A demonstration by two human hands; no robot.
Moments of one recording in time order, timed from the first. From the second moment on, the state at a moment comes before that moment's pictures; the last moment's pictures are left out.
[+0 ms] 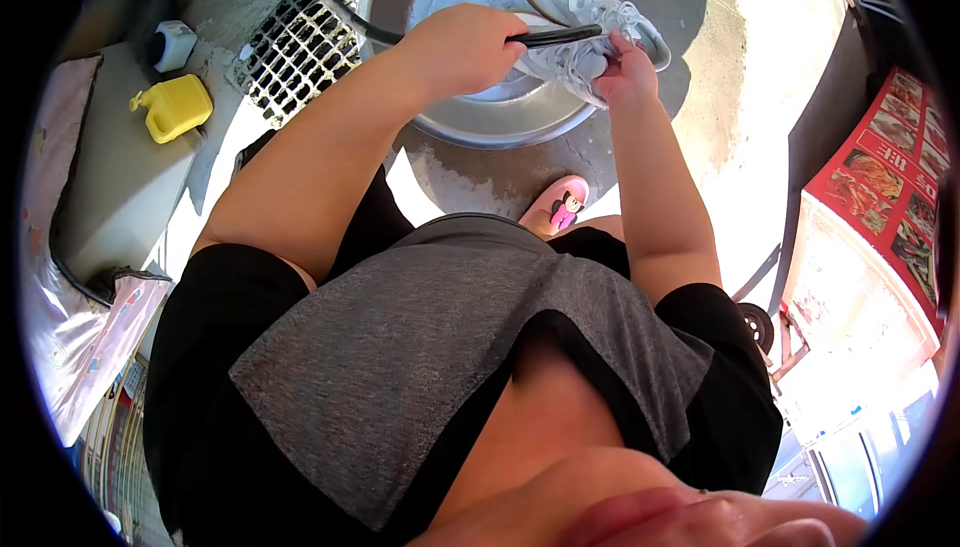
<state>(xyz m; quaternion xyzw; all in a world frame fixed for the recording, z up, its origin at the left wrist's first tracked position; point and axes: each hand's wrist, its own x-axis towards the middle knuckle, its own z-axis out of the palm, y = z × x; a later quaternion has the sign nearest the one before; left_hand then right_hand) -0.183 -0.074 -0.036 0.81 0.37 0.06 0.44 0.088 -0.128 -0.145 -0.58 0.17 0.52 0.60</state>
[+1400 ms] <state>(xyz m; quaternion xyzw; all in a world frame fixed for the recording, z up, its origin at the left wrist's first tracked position) -0.254 -0.059 -0.019 0.78 0.43 -0.04 0.45 0.016 -0.060 -0.169 -0.38 0.14 0.61 0.68</state>
